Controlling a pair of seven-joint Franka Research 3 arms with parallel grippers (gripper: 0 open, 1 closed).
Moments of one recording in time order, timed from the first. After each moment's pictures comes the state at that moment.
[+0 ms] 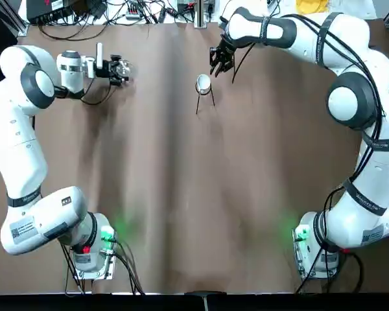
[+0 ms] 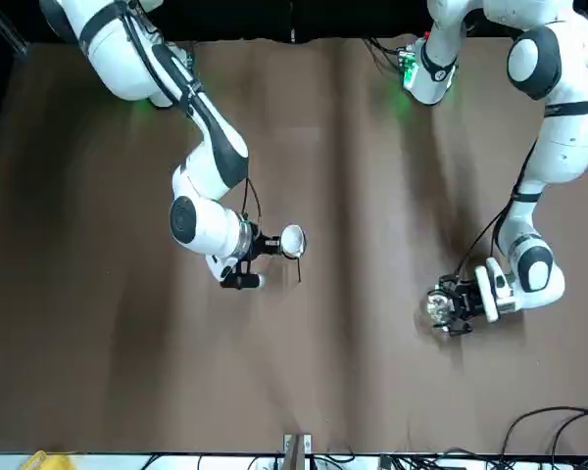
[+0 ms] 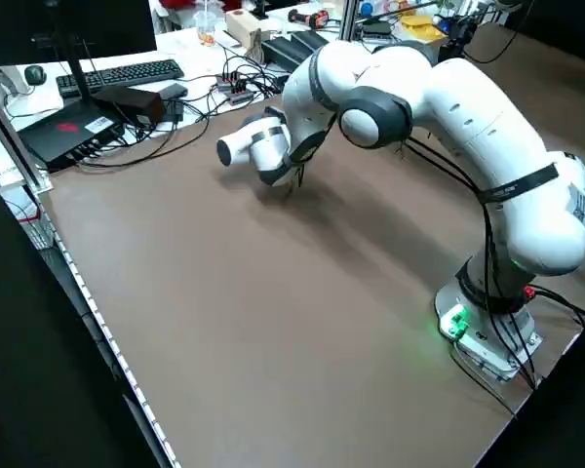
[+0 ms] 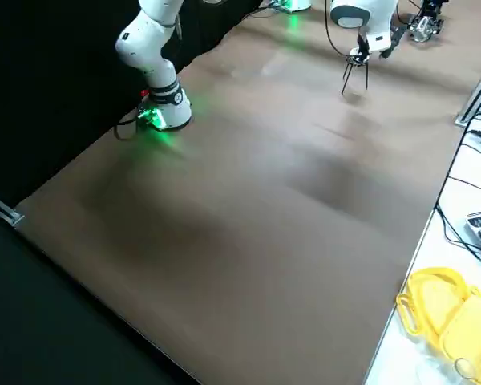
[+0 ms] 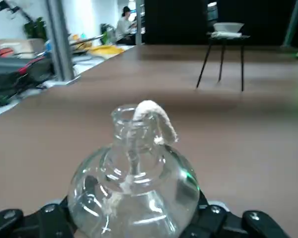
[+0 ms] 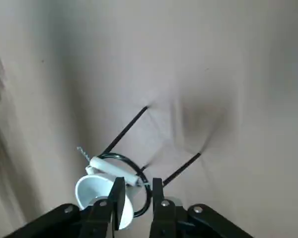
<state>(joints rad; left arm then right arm) 0.37 1.01 -0.24 -1.47 -1.13 1.87 2.43 0.25 0.65 0.37 -1.51 0.30 2.22 0.44</state>
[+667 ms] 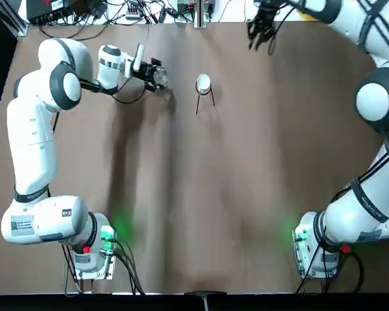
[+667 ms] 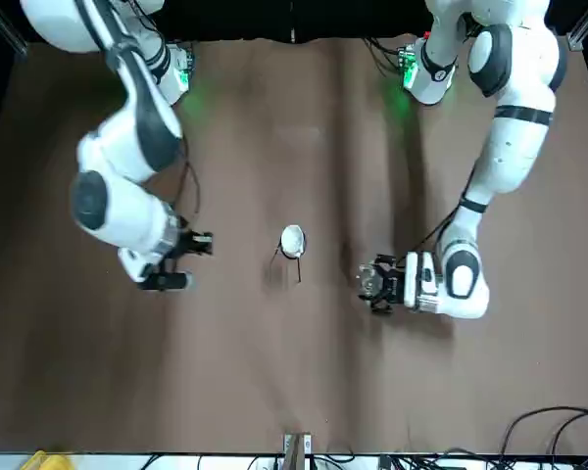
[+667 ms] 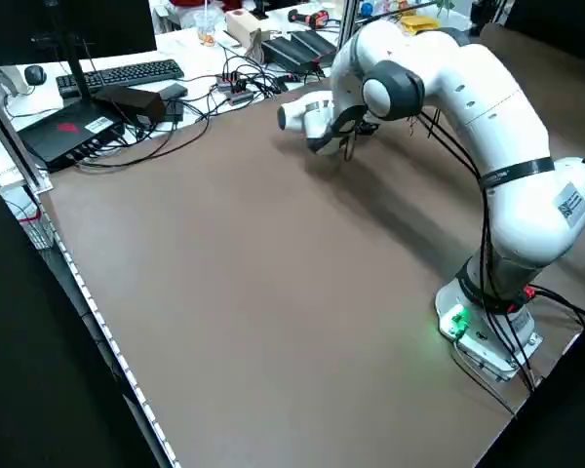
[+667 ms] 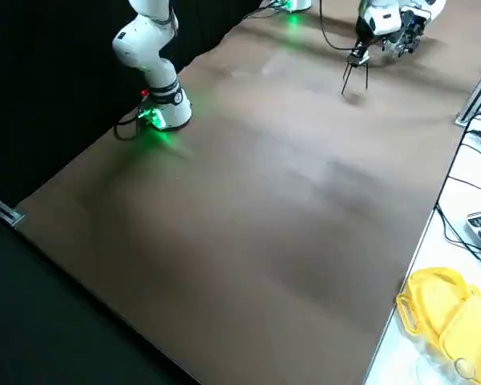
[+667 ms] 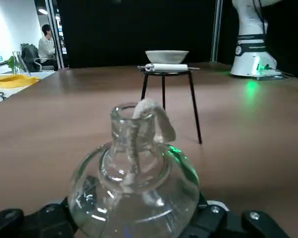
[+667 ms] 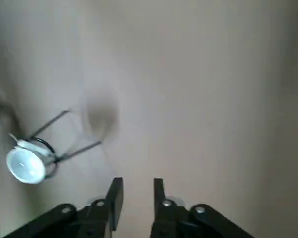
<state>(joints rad) 0.06 1.01 -0.26 -1.47 -1.17 1.85 2.44 0.08 0.42 0.32 -1.49 0.11 1.83 0.34</state>
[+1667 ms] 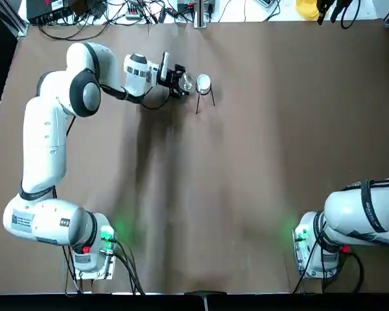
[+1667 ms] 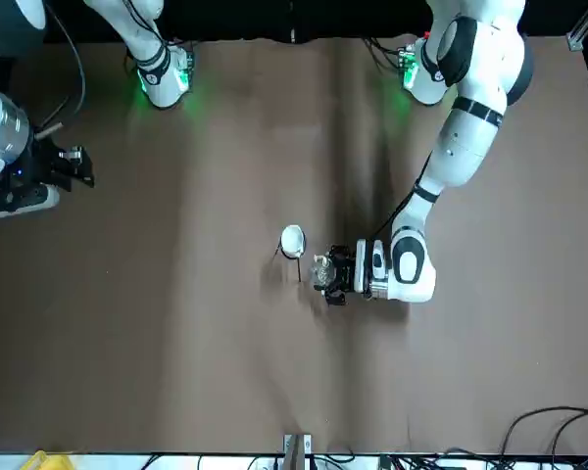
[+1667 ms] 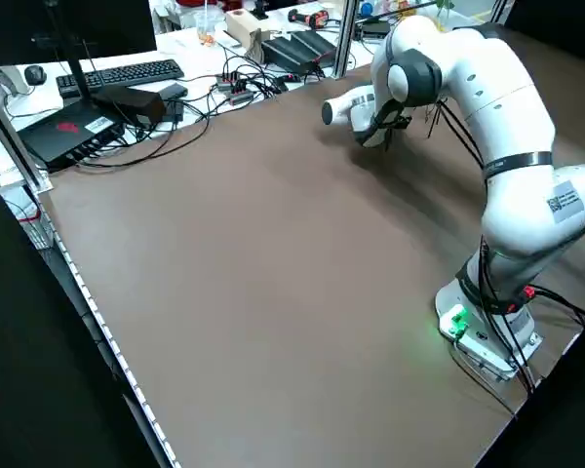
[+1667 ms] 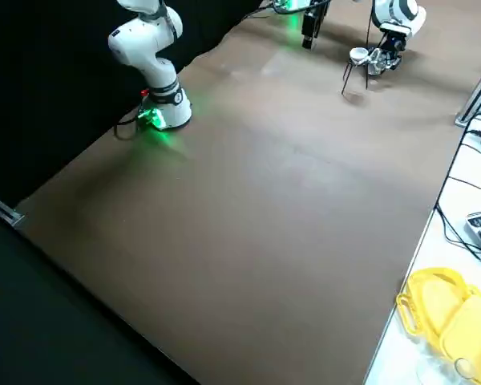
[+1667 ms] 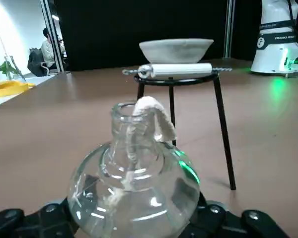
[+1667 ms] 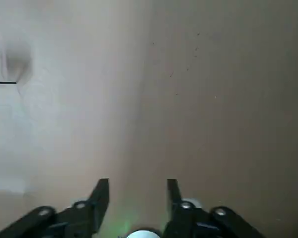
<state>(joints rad) -0.16 1.02 -0.26 -1.48 -1.38 2.02 2.52 -0.19 0.10 0.32 -1.48 -0.02 1.43 -0.03</state>
